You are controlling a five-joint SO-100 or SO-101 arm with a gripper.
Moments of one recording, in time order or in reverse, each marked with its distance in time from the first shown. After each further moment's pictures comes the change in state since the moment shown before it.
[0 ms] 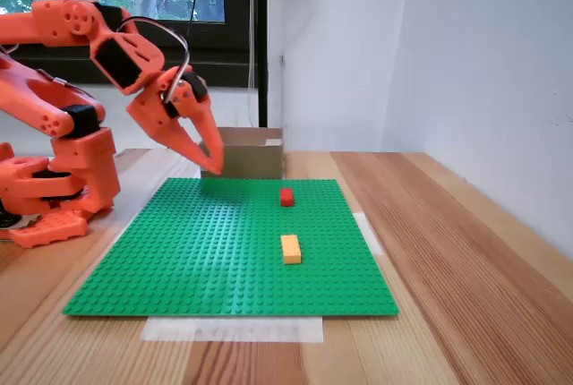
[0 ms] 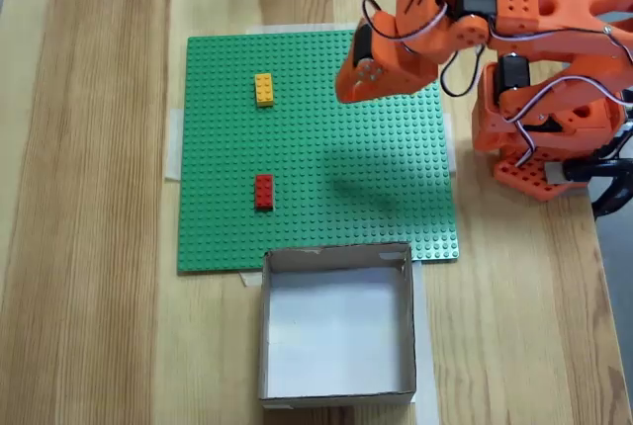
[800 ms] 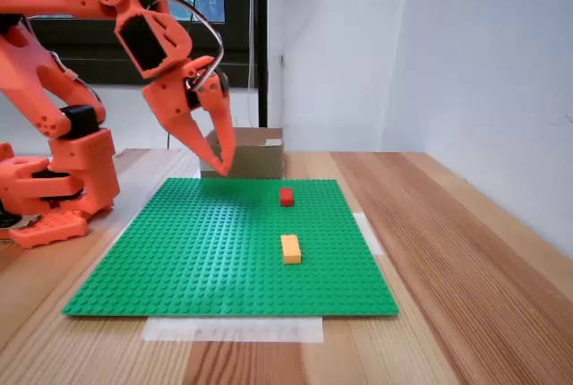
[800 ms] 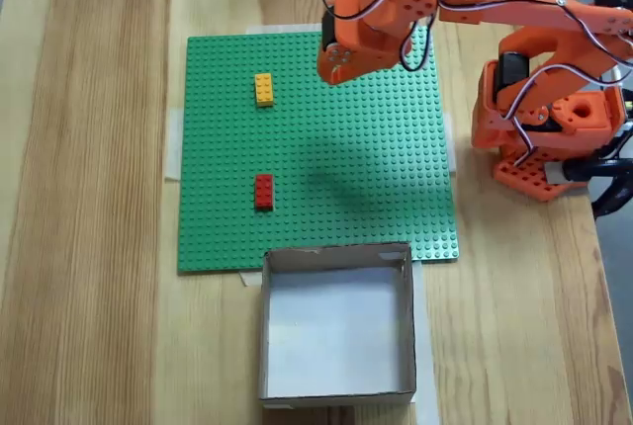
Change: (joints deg) arm 4.6 -21.9 -19.0 6.9 -9.7
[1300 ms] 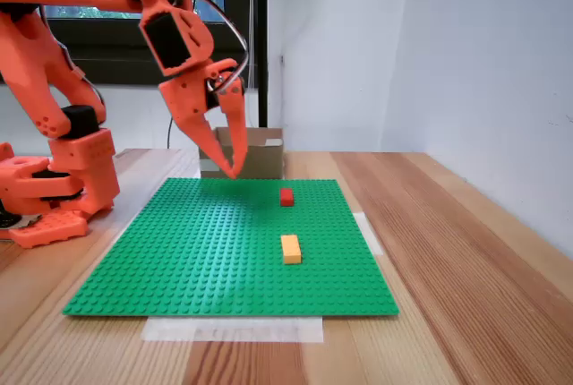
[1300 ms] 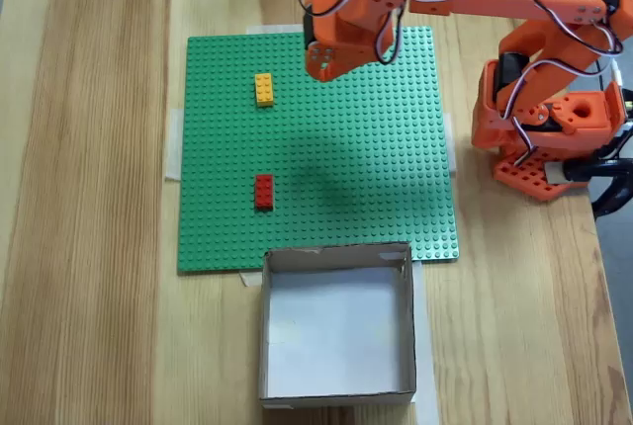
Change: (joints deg) arm -0.2 -12.0 -10.8 3.7 -1.9
